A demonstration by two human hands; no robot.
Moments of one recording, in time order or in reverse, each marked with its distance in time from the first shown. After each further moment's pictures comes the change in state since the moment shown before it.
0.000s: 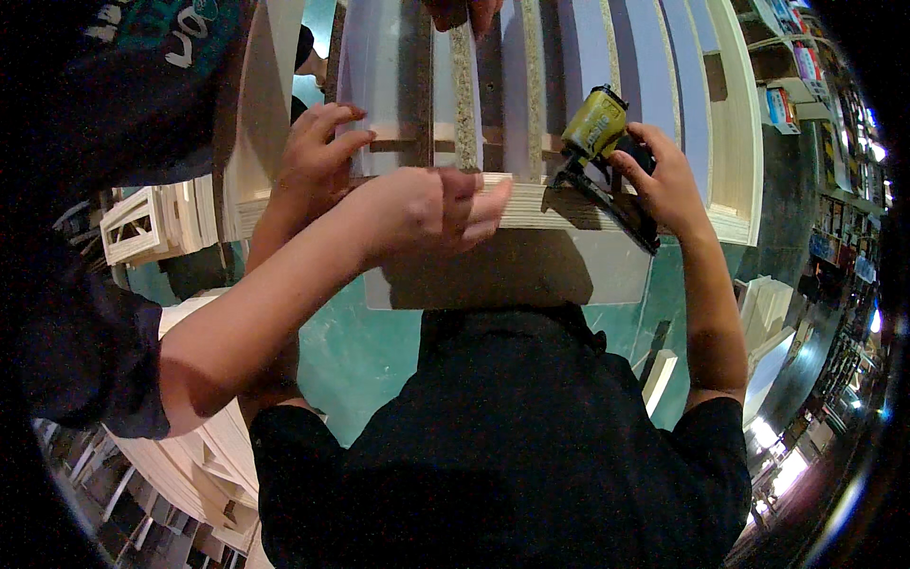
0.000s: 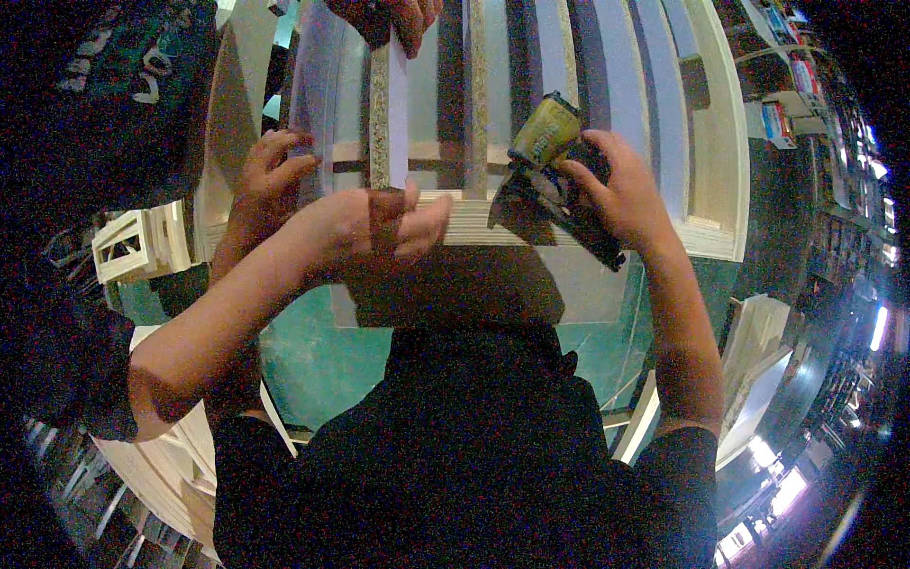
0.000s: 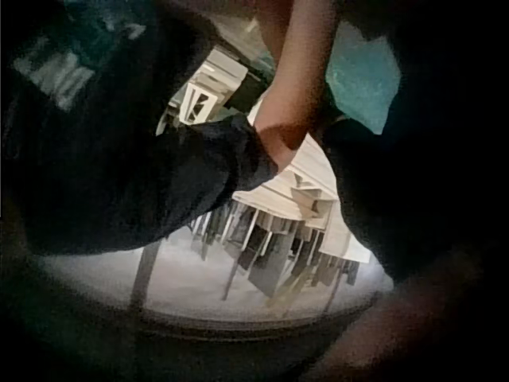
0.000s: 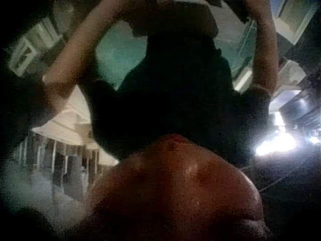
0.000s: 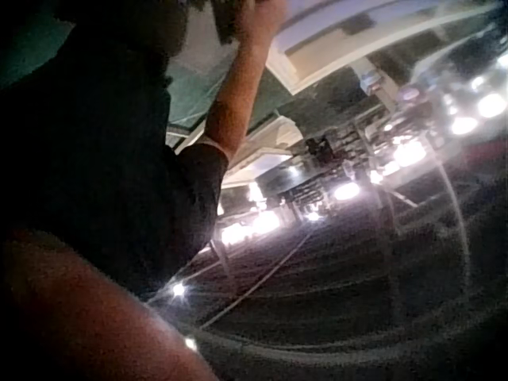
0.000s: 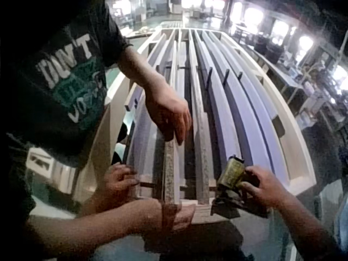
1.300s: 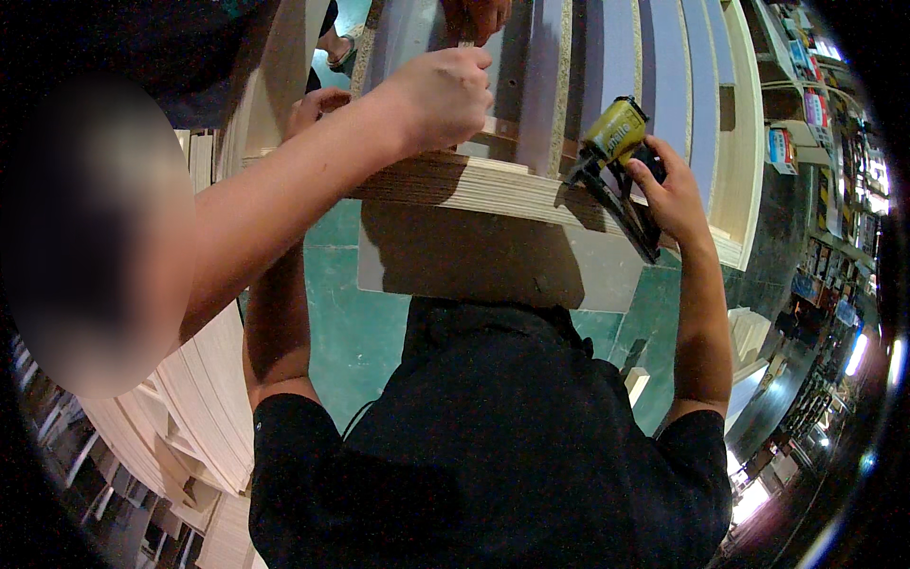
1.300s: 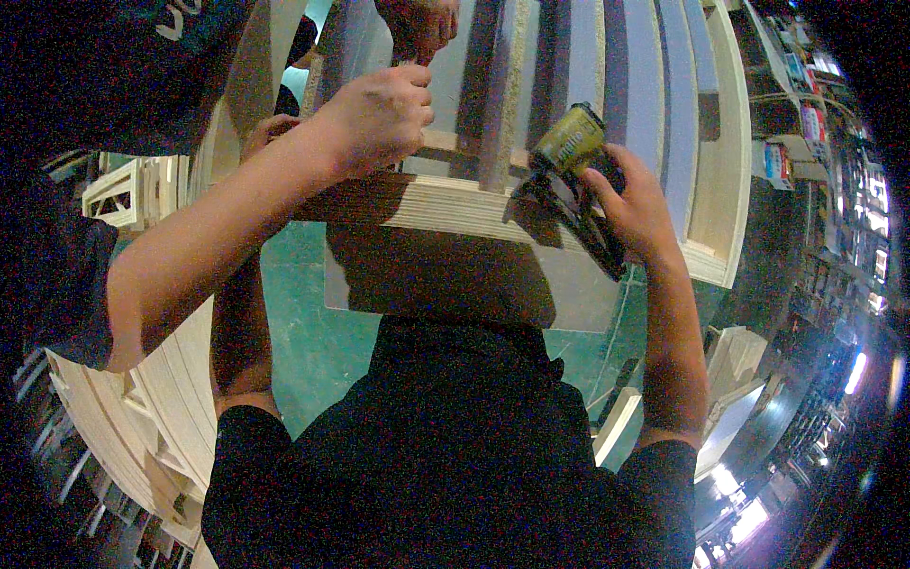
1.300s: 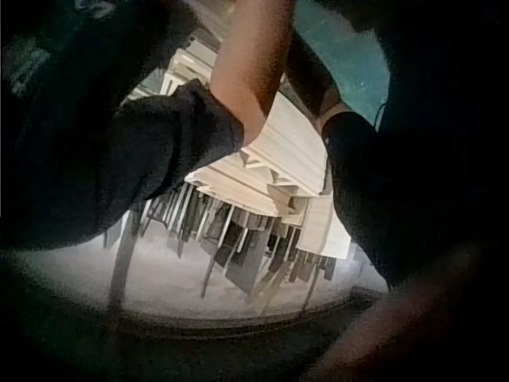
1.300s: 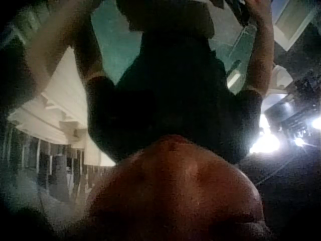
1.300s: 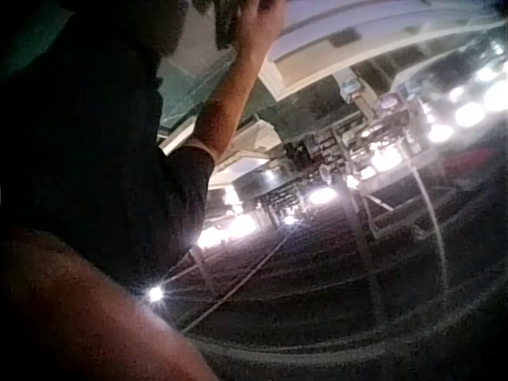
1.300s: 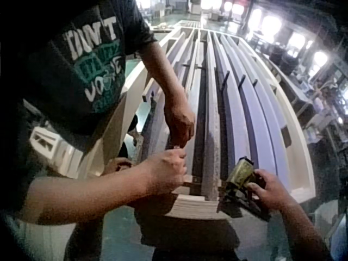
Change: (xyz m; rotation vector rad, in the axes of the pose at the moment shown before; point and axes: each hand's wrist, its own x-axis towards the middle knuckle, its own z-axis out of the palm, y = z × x) left_hand 0.010 -0.079 -0.011 0.123 -0.004 -0.278; right_hand 0.001 0.006 0.003 0.054 -0.051 0.087
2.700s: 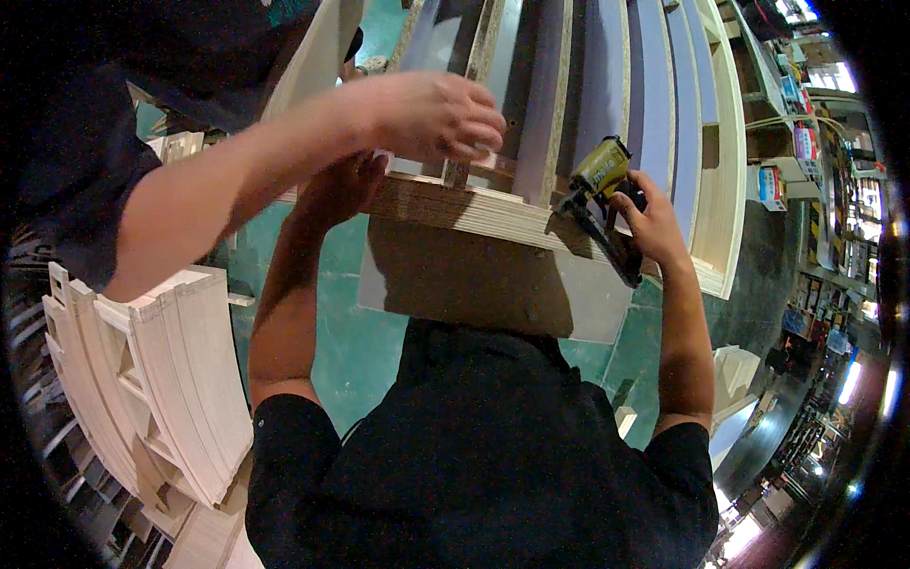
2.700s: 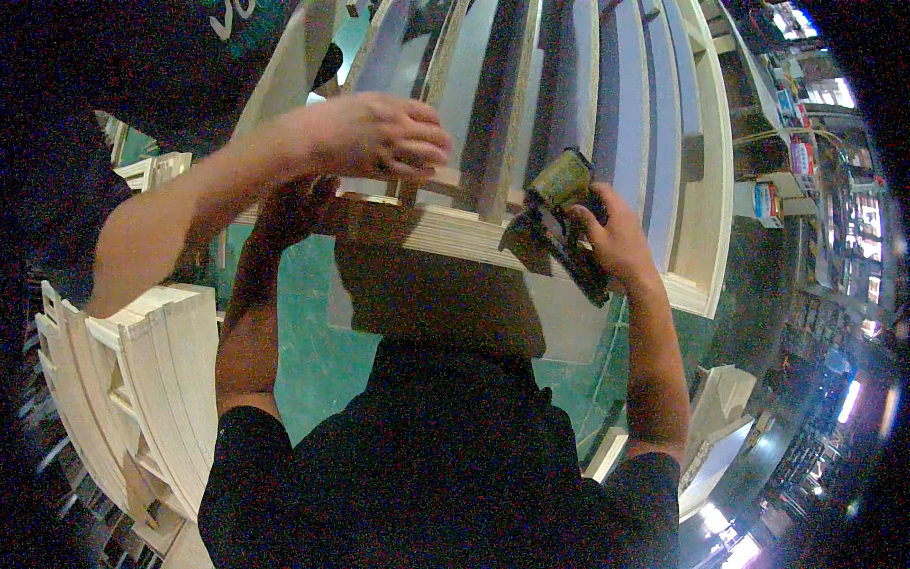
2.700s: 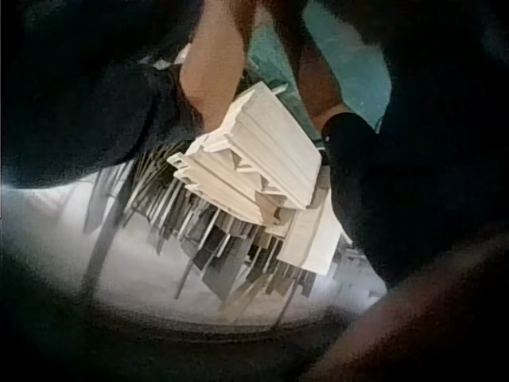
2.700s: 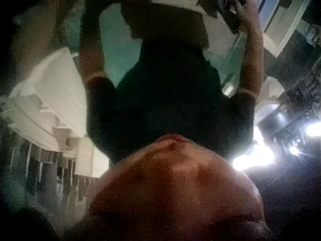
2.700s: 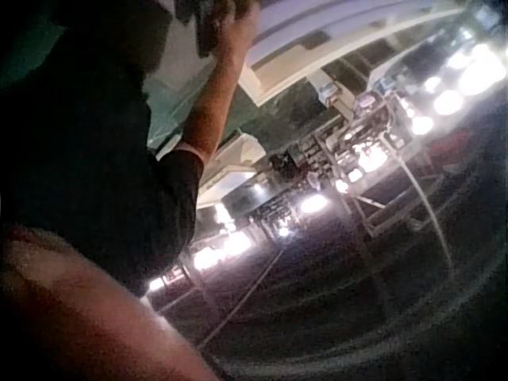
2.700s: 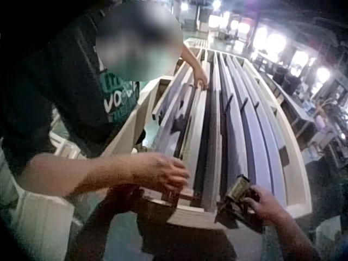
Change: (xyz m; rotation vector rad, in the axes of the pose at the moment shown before) left_hand -0.037 -0.003 -0.002 -0.291 0.199 0.086; right_hand 0.001 0.004 0.001 0.076 -0.038 -0.025
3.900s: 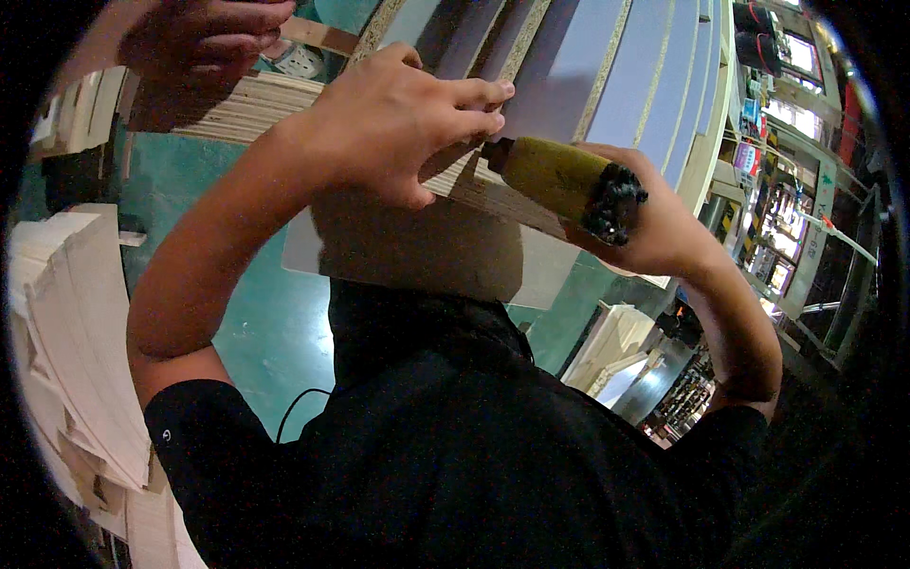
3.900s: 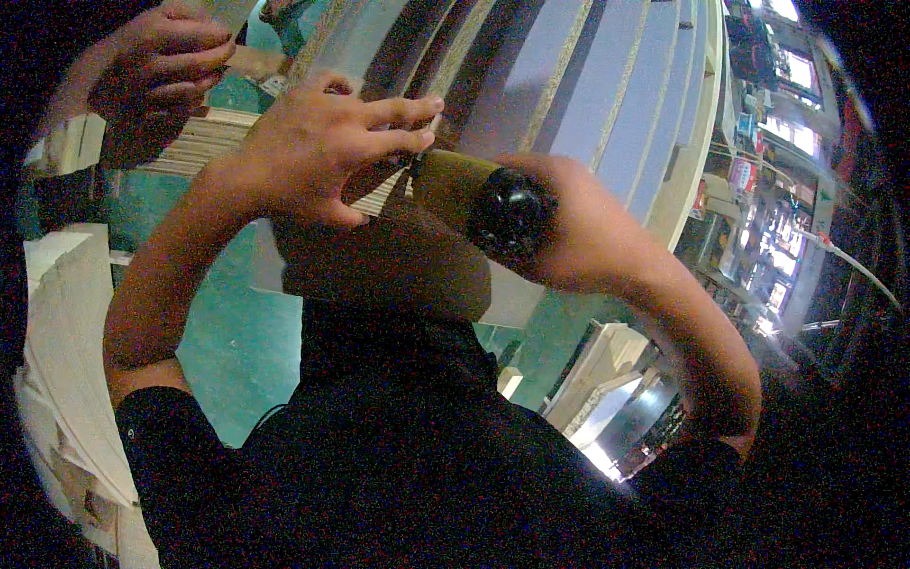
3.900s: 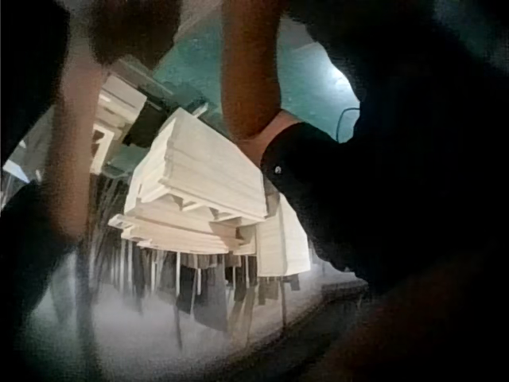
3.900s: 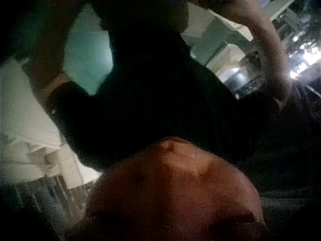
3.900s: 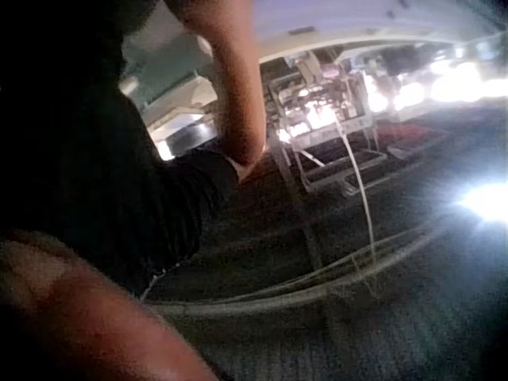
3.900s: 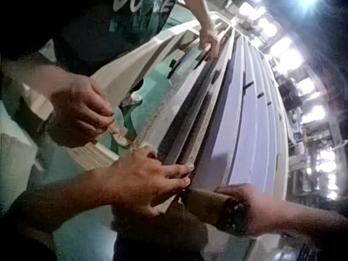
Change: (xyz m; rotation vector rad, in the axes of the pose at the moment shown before) left_hand -0.050 0.066 0.025 -0.323 0.089 -0.554; right_hand 0.033 -0.202 0.034 -0.265 -0.672 -0.064
